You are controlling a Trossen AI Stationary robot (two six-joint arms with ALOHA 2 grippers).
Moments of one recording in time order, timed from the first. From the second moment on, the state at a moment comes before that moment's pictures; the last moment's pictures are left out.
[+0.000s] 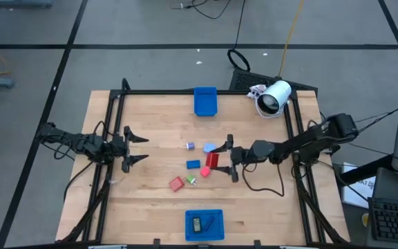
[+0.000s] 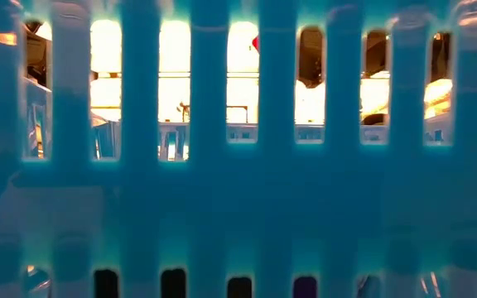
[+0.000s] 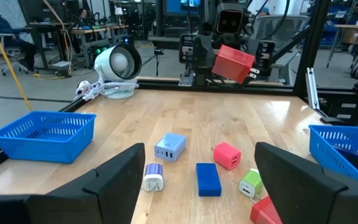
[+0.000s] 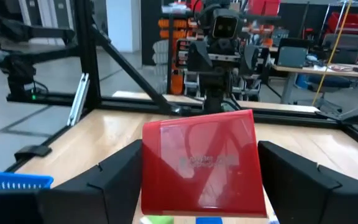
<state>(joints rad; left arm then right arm) -0.33 0.05 0.11 -0.12 -0.39 -0.06 0.16 1.54 0.50 1.06 0.04 -0.03</state>
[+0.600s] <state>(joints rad) -0.33 0.05 0.11 -0.12 -0.39 -0.06 0.10 1.69 0.60 1.11 0.16 -0.03</state>
